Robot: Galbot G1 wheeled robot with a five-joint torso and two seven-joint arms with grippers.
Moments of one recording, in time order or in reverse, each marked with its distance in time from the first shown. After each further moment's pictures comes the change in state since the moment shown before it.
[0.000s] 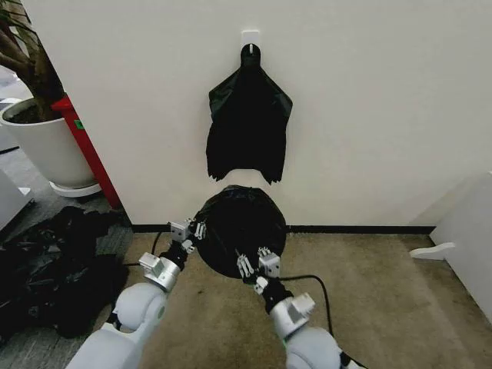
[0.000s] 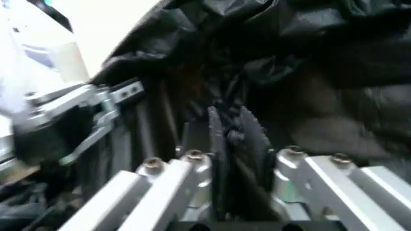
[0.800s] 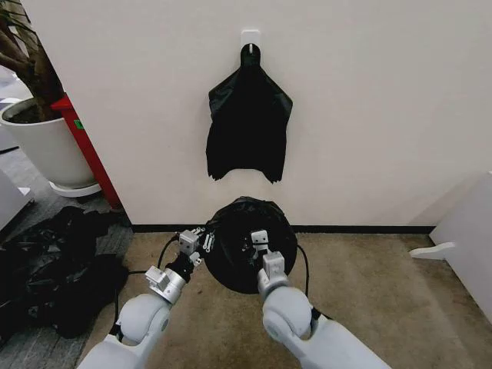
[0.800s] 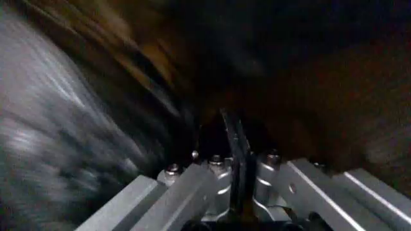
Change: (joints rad) left arm 0.055 -0.010 0.003 -0.019 0.047 -0.048 0.061; right arm 0.256 0.058 -0.055 -0.164 0.107 -0.435 0.230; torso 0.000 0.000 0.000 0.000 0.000
